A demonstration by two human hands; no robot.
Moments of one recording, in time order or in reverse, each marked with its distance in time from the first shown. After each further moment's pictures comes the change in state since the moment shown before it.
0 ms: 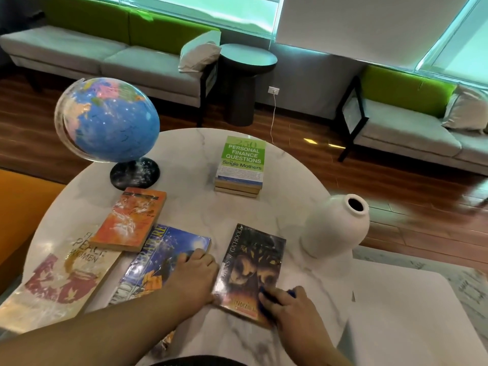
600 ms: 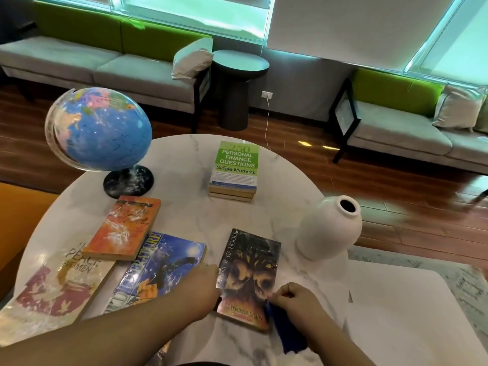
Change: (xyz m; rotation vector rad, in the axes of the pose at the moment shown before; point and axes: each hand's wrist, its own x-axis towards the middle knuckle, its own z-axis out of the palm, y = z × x) left_hand 0.008 0.015 -0.003 -0.436 -0.113 -0.133; right_hand 0.021 0.002 -0.034 1.011 -0.206 0.893
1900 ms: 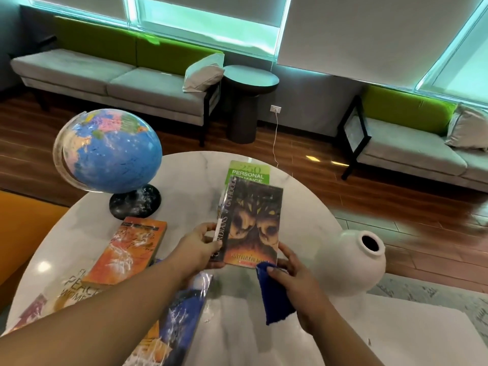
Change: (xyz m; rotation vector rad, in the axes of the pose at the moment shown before) left_hand 0.047 -0.011 -0.099 -1.347 0.176 -0.126; right_hand 0.029 -0.098 -0.006 0.448 -0.174 -0.250
